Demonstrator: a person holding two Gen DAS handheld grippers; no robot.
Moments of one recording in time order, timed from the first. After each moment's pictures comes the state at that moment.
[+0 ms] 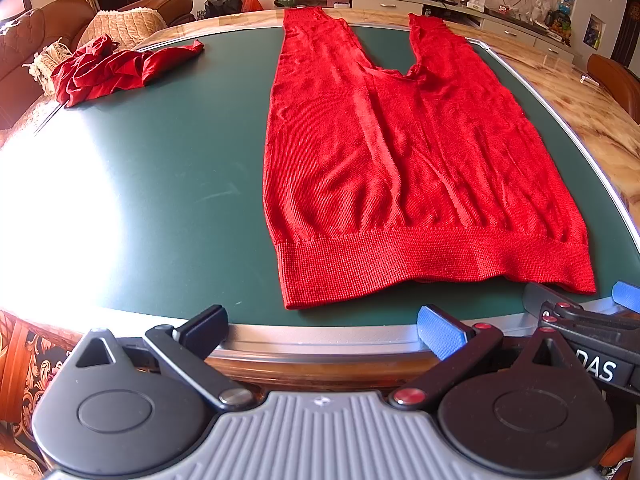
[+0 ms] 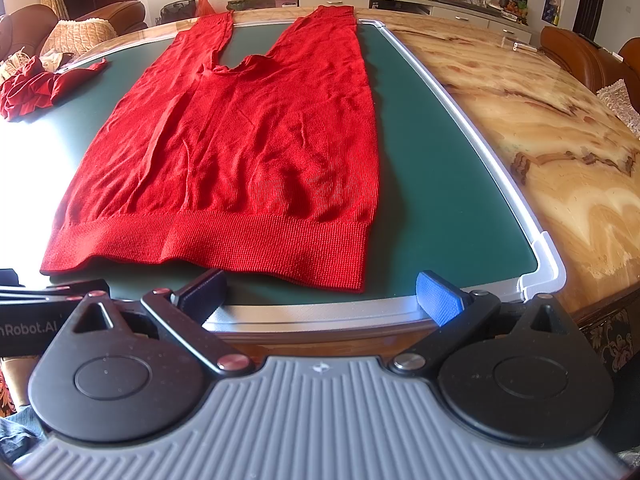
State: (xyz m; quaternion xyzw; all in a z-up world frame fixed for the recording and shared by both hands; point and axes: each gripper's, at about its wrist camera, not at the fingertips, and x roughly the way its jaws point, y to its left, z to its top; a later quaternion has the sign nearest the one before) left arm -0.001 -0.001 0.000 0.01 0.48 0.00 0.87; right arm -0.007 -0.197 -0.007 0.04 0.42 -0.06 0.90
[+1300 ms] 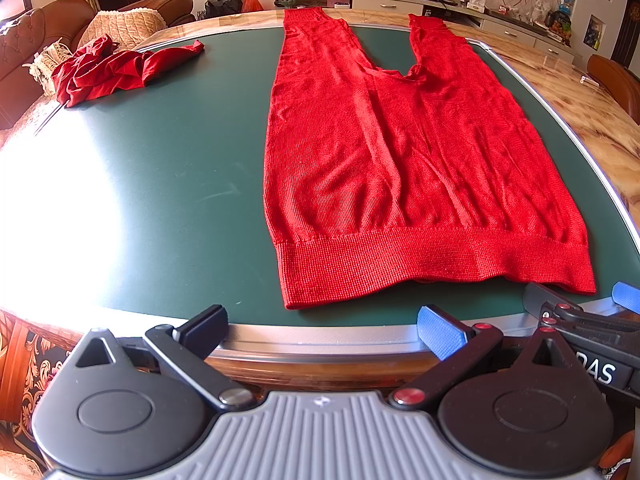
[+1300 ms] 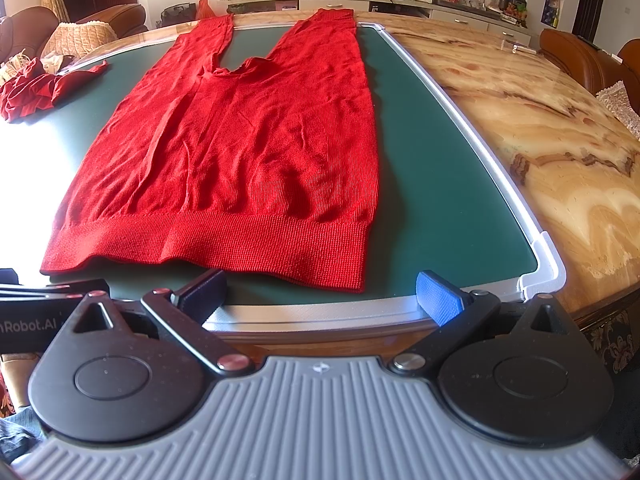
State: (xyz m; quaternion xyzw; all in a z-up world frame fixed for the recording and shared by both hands) left arm 0.000 0.000 -0.001 0.01 0.49 0.00 0.87; right arm -0.008 -0.196 -0.007 0.04 0.42 -0.06 0.90
